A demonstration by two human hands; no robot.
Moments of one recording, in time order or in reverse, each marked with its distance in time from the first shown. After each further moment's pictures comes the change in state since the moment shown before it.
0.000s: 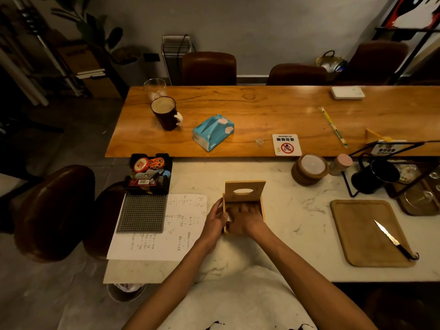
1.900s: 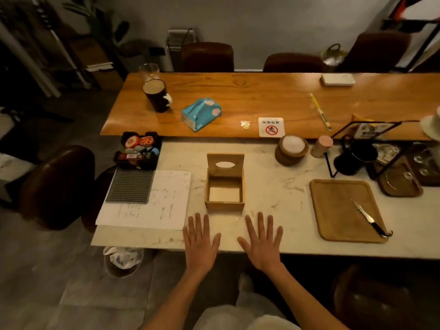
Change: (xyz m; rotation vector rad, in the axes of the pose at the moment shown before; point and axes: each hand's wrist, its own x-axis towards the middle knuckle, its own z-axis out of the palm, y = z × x) left_hand -0.066 -0.160 0.035 1.254 0.355 0.219; right_hand -0.085 0.106 0.175 0.207 0.307 0.019
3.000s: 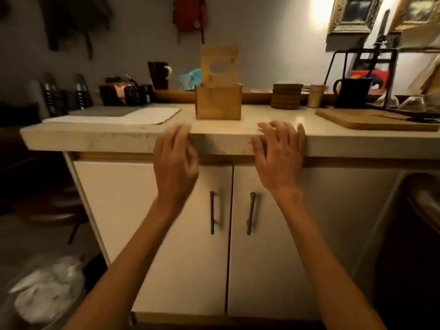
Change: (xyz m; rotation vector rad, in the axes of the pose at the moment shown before) left_hand 0.002 -0.047 0.127 -0.321 1.288 0.605; right_hand 0.034 0.036 0.119 0.040 1.454 -0.310
